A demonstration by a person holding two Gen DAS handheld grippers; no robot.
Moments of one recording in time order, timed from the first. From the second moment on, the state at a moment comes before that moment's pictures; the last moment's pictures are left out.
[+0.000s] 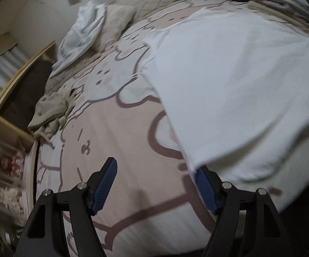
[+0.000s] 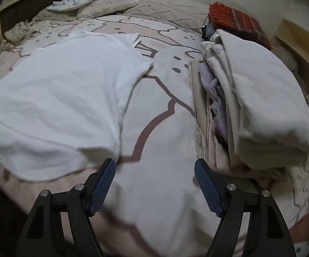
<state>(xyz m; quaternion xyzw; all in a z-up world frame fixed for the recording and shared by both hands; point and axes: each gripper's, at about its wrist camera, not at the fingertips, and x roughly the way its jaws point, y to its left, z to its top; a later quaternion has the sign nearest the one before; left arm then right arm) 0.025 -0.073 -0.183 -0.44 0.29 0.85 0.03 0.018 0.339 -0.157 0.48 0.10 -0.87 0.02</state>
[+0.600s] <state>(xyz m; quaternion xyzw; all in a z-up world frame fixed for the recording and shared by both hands) 0.044 -0.041 -0.181 -0.54 0.01 0.81 0.22 0.021 0.298 -0.210 0.56 -0.30 -0.76 0.14</state>
